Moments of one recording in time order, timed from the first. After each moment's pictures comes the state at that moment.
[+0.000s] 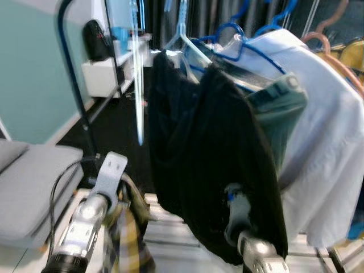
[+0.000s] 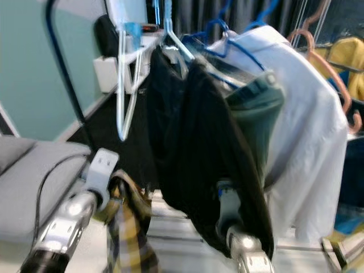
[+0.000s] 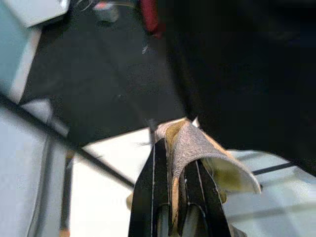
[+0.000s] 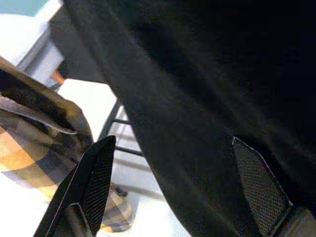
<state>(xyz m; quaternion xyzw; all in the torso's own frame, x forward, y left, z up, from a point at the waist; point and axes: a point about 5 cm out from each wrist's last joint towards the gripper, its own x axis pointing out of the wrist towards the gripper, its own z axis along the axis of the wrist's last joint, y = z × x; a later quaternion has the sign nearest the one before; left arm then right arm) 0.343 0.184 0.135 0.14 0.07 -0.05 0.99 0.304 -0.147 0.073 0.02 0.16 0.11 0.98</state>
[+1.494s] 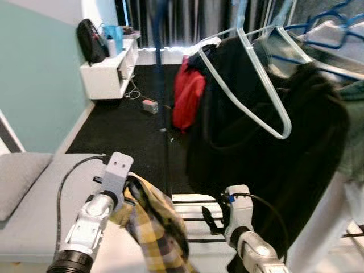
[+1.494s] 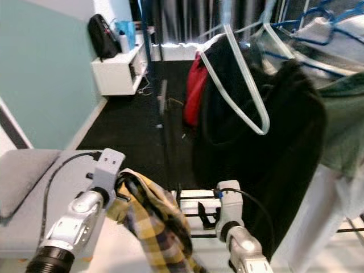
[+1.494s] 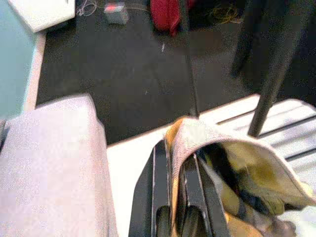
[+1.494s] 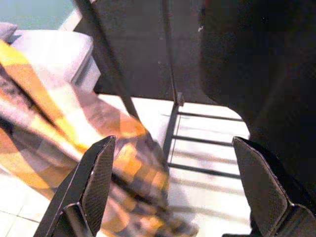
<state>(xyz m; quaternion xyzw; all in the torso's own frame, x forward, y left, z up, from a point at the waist) 0.346 0.175 0.140 0.13 0.06 -0.06 0.99 0.303 -0.142 0.077 0.03 0.13 0.12 0.98</state>
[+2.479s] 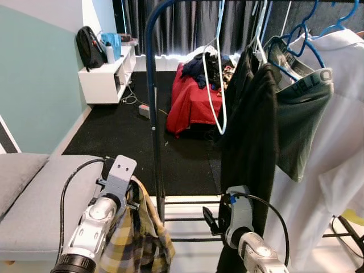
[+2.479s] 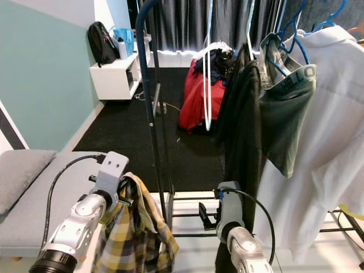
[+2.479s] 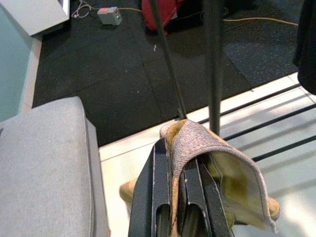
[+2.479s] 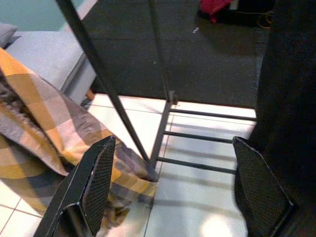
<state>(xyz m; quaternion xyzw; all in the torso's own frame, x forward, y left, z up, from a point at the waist) 0.343 0.166 0.135 0.14 0.06 -0.07 0.99 0.302 -0.142 0.076 0.02 0.13 0.12 0.98</state>
